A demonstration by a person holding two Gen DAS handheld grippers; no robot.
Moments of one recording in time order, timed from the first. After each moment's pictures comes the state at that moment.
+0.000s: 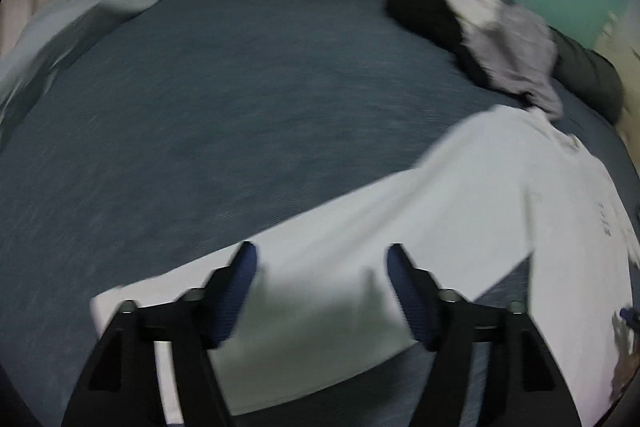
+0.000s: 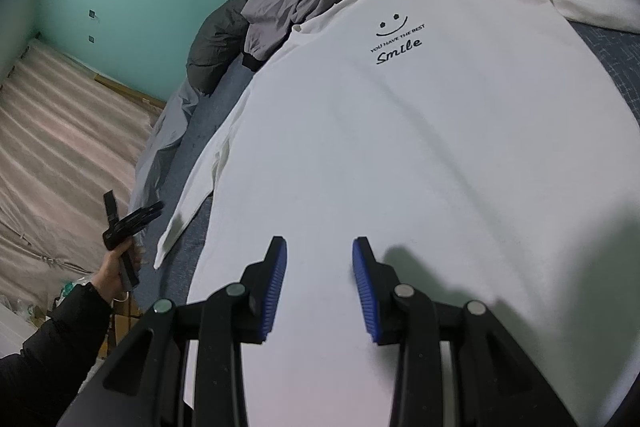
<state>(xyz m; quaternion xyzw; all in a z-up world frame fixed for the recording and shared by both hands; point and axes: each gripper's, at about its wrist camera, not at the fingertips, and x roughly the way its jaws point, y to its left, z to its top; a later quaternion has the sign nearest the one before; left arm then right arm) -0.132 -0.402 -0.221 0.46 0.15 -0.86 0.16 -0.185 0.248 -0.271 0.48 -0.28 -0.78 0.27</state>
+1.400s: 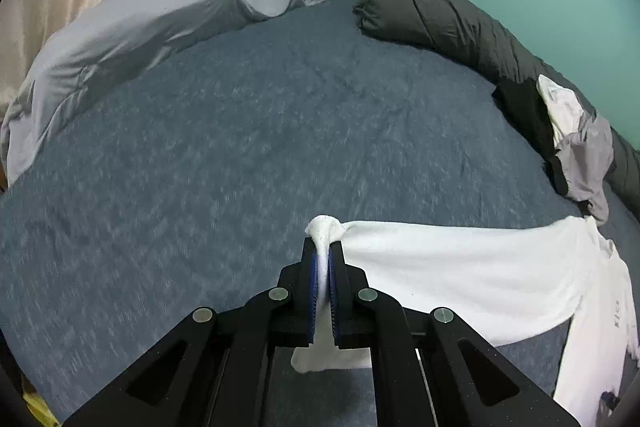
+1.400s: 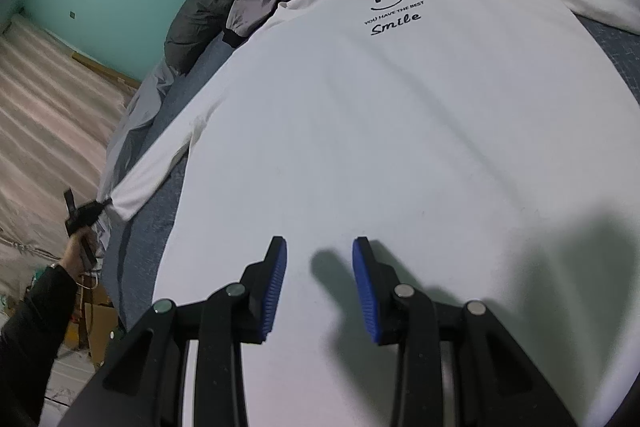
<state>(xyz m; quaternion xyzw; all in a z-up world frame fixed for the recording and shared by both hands) -0.072 -0.548 -0.178 0.39 0.21 -0.86 0.27 -0.181 0.222 -0.282 0.51 -0.22 -0.79 0.24</state>
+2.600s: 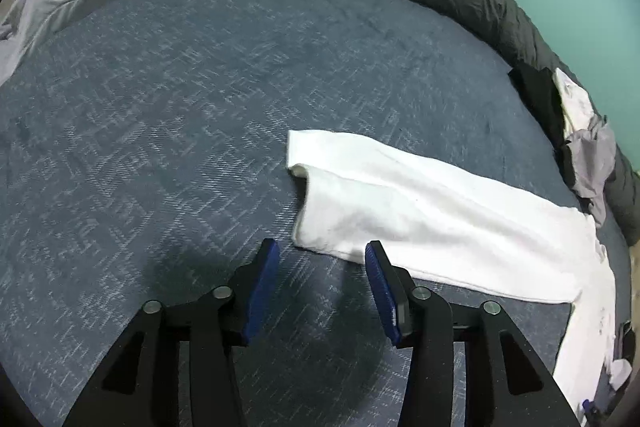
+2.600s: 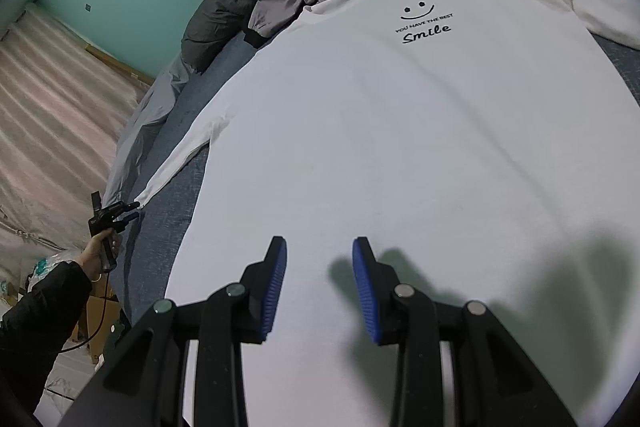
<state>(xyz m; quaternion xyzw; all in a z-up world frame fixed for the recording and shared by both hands) -0.059 -0.559 -0.255 0.42 0.29 -0.82 0.25 -0.170 0.212 -0.270 0.49 -0.22 -0.80 0.26</state>
